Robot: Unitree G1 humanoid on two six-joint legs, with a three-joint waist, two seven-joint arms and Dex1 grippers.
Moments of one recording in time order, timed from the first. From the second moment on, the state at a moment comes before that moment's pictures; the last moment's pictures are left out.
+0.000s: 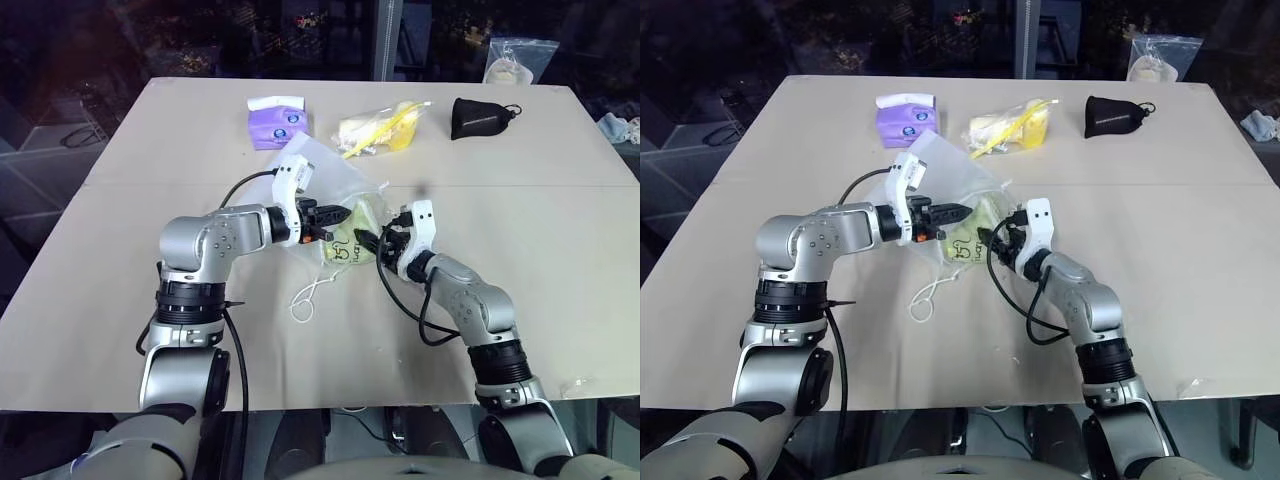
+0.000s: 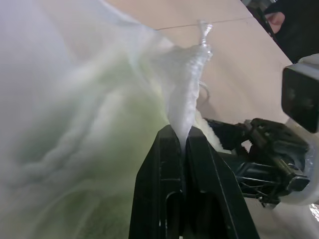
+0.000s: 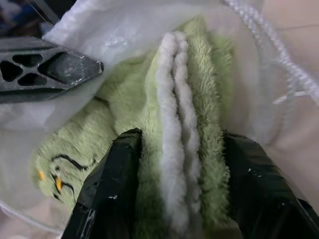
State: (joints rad) left arm -0.73 0.40 0.07 0.03 -0.59 1.17 -0.59; right arm -0.44 -0.02 0.10 0.01 0.38 0.65 0.32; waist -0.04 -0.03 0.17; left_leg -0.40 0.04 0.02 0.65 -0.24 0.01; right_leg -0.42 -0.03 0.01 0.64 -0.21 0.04
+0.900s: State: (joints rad) left arm -0.70 0.39 0.11 0.05 -0.66 1.30 -0.58; right arm -0.57 0.06 0.00 0.38 0.42 0.28 0.58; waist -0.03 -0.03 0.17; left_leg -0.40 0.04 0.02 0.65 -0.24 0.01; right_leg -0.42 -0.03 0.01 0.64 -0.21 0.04
